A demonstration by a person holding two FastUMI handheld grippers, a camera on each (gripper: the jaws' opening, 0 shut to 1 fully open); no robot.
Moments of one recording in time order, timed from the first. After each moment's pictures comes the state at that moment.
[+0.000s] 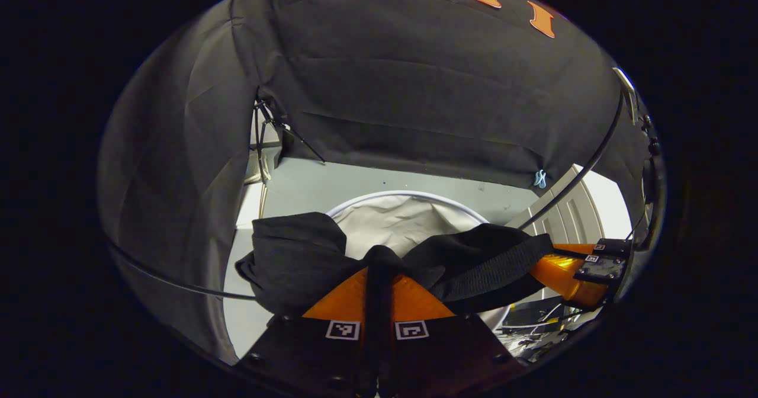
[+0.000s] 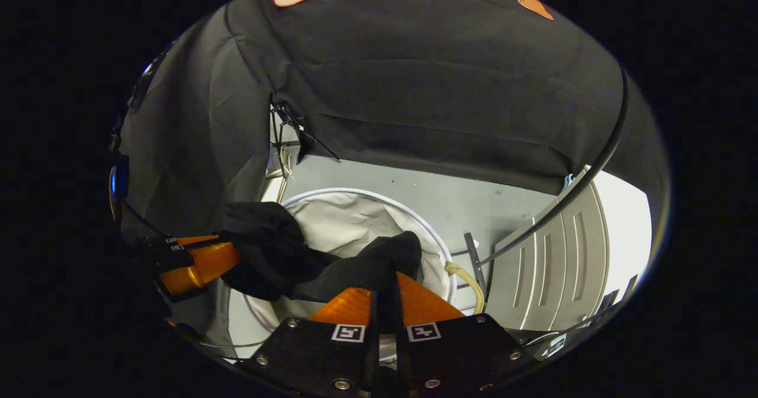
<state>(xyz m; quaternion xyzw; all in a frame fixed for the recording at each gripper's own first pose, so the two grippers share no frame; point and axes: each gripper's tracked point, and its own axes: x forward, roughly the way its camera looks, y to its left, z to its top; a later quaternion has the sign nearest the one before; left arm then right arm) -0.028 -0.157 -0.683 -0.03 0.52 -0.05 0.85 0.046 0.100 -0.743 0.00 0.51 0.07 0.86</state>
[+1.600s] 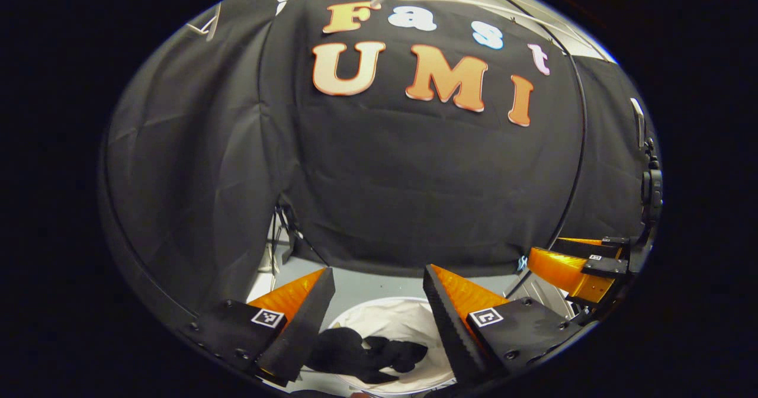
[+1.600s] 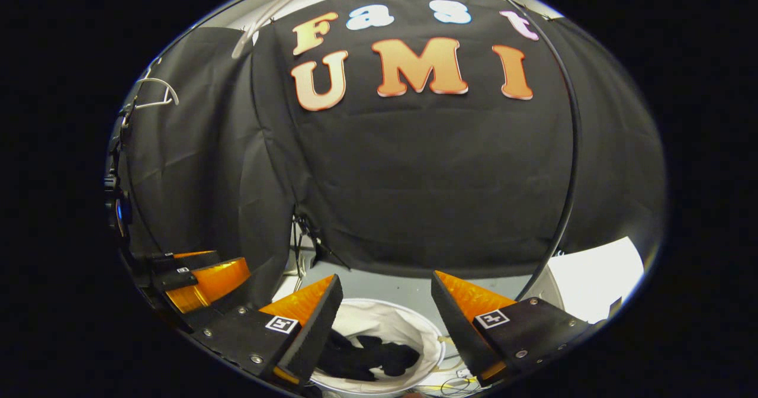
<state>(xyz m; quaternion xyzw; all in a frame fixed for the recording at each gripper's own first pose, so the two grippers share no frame) 0.022 -0.103 -0.423 -0.05 0.25 -0.05 0.97 0.085 0.105 -0.454 0.03 0.22 0.06 0.97</state>
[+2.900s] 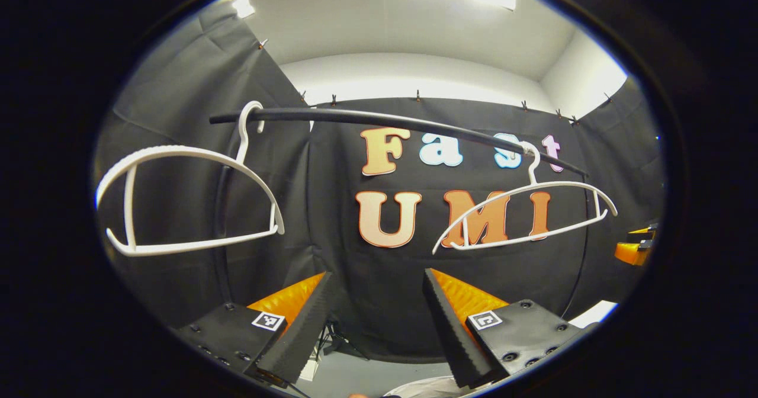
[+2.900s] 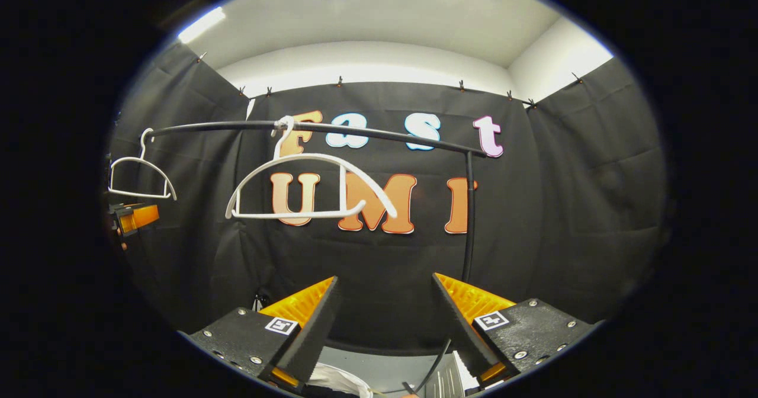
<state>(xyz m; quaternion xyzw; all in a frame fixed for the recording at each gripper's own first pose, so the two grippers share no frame) 0.011 0.015 -0.101 -0.01 -0.02 0.04 1.00 0.023 -0.001 -0.135 -0.03 0.00 -0.01 1.00</state>
